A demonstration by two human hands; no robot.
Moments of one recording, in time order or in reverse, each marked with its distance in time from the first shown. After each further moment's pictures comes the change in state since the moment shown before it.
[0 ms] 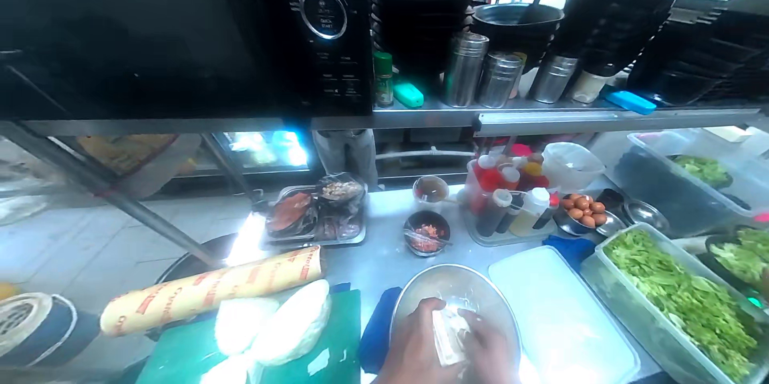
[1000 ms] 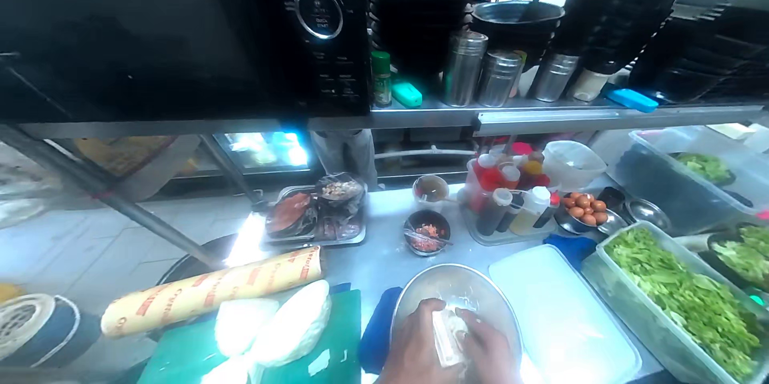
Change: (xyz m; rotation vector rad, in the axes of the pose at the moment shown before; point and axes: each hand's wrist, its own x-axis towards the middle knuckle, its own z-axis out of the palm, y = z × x) left_hand -0.003 0.000 0.004 0.013 0.027 -0.012; right_hand -0.007 -0.014 -0.005 0.027 -0.026 -0.069
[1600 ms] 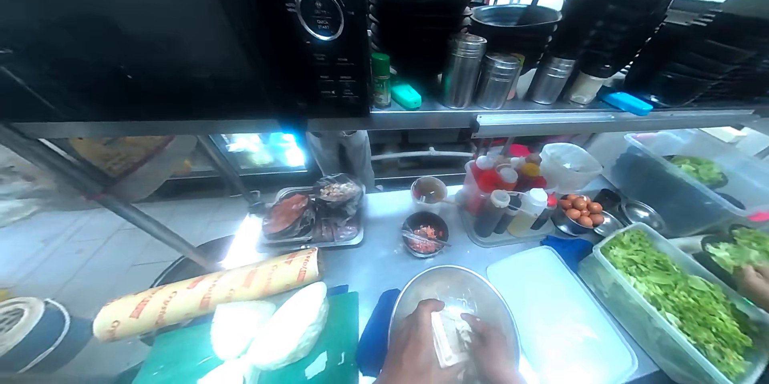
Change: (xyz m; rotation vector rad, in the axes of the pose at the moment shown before) left_hand 0.006 0.000 0.000 0.013 -0.018 0.005; right_hand 0.025 0.065 0.002 -0.159 -0.089 0.199
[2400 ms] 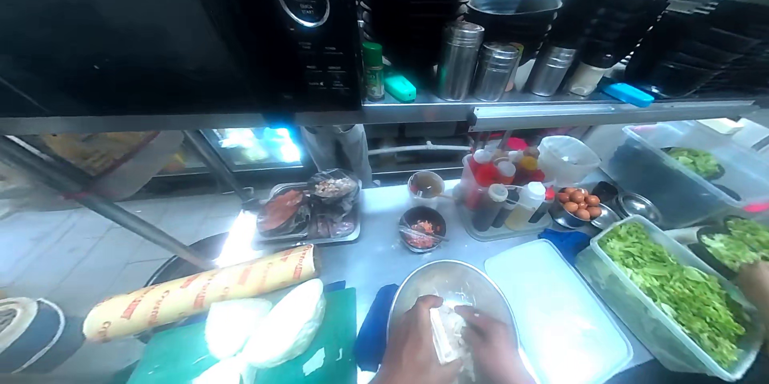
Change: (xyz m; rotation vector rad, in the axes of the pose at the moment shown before) left_hand -0.001 -0.003 0.006 0.009 0.023 0.030; right_hand -0.020 -0.033 -0.019 0.057 0.052 -0.233
